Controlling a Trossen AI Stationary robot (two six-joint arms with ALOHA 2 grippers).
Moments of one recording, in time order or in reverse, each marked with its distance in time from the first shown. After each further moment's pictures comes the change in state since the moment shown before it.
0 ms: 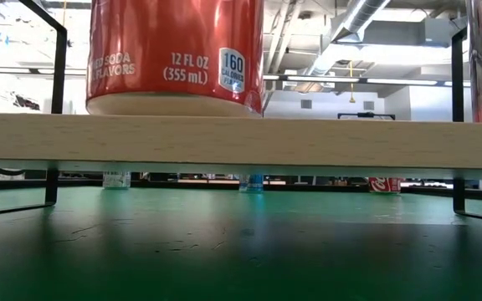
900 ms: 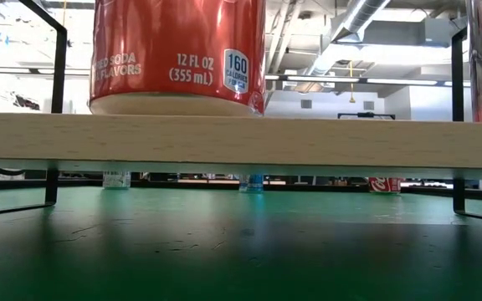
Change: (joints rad) left arm 0.000 0.000 0.000 0.001 0.003 -0.022; right arm 0.015 0.001 0.049 -0.003 0.016 0.084
